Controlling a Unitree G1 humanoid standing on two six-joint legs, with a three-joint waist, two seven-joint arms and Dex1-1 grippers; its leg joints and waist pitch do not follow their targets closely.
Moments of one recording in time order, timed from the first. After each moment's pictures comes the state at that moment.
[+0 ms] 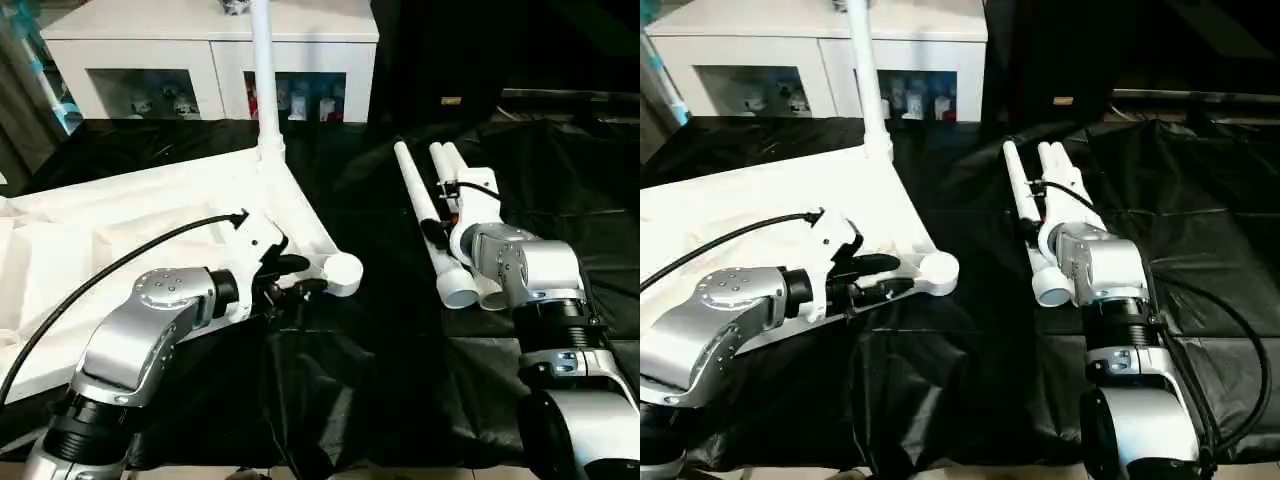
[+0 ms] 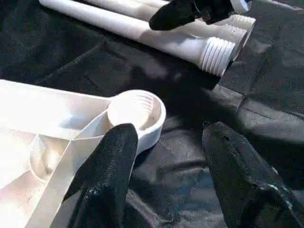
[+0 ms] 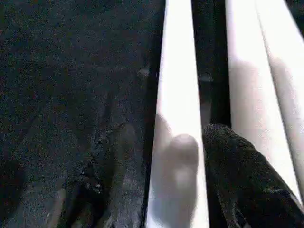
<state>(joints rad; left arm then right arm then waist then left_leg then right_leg) -0.36 0.42 -0.16 -0.22 -0.24 0.76 -0.78 -0.74 -0.23 -0.12 0.47 0.09 0.87 0.14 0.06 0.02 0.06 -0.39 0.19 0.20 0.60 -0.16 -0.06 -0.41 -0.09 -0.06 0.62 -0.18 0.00</state>
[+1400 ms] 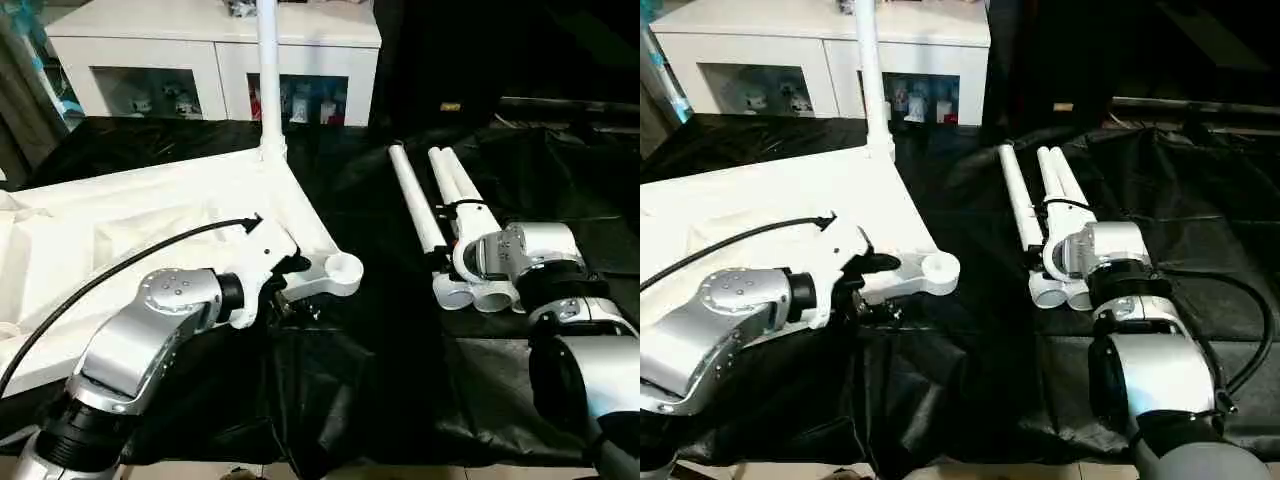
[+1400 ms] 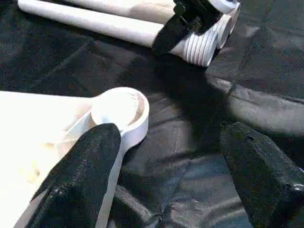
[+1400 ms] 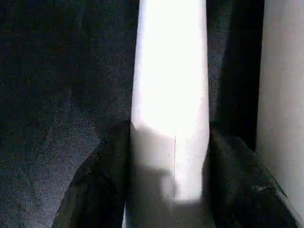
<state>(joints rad) -0.38 0.46 -0.24 -0.27 -0.22 0.76 -0.77 -0.96 -0.30 -0.14 1.01 0.11 0.89 0.26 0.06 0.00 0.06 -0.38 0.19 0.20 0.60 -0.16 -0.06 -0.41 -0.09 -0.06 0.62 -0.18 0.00</state>
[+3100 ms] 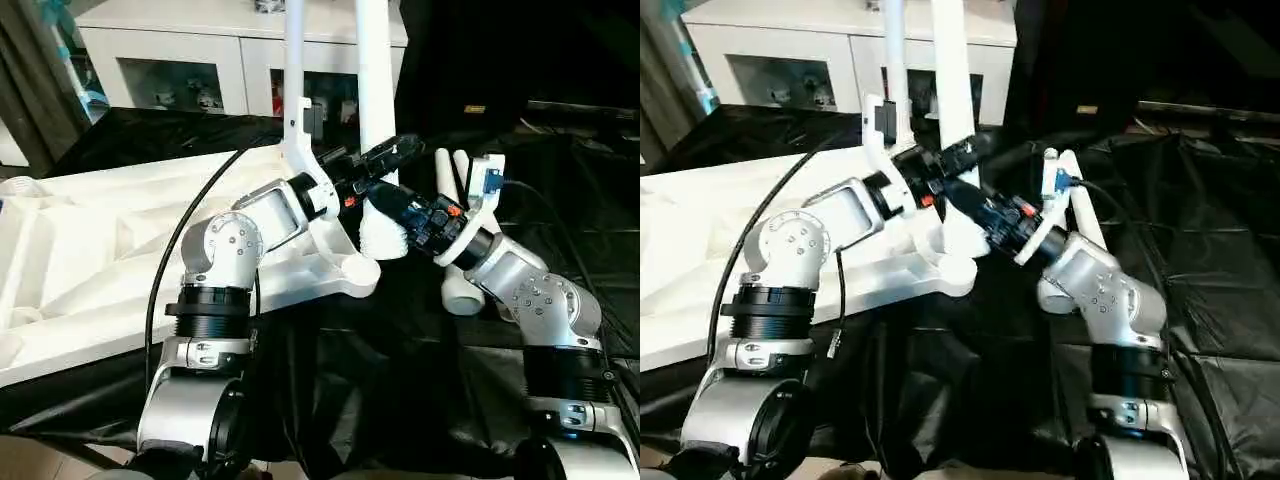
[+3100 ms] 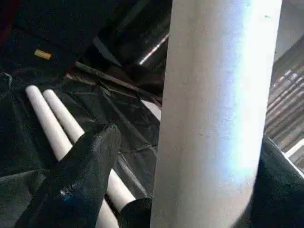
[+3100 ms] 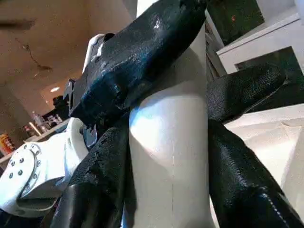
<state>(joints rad) -0.84 -0.06 0.21 0.29 -0.64 0.83 -0.45 -0.56 -0.16 -0.23 0.20 0.70 0.71 0.89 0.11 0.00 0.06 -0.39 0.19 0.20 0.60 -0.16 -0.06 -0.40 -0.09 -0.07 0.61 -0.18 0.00</state>
